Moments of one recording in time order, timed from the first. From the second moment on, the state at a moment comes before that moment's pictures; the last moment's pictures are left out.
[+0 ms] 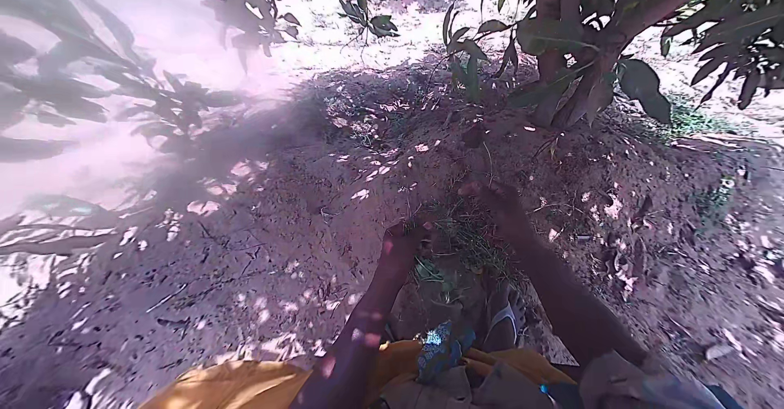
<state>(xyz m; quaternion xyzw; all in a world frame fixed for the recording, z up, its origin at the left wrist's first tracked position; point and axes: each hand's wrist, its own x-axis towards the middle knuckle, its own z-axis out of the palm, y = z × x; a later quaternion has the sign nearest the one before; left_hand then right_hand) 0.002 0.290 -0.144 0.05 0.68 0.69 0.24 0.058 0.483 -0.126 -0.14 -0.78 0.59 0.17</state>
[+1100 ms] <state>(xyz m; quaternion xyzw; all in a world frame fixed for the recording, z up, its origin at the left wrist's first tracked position) 0.026 0.283 -0.140 0.18 0.74 0.64 0.07 0.061 0.449 -0.128 -0.10 -0.91 0.40 0.02</state>
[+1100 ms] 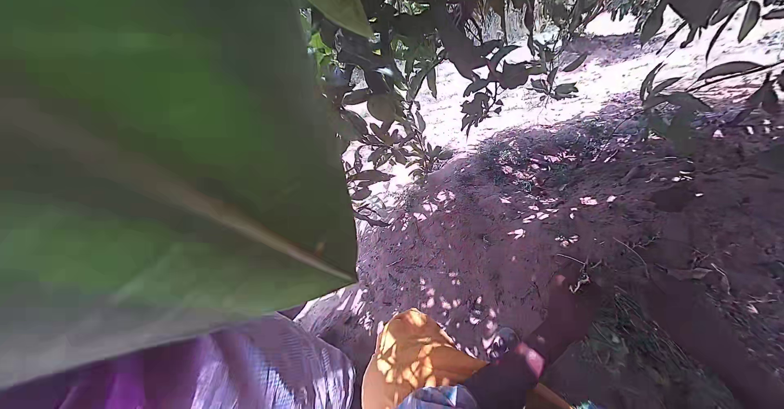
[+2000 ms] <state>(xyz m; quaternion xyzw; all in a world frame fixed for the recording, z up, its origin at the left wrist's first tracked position) 0.059 0.334 -0.156 0.07 0.65 0.72 0.24 0.089 0.461 -0.159 0.00 -0.92 0.39 -0.07</state>
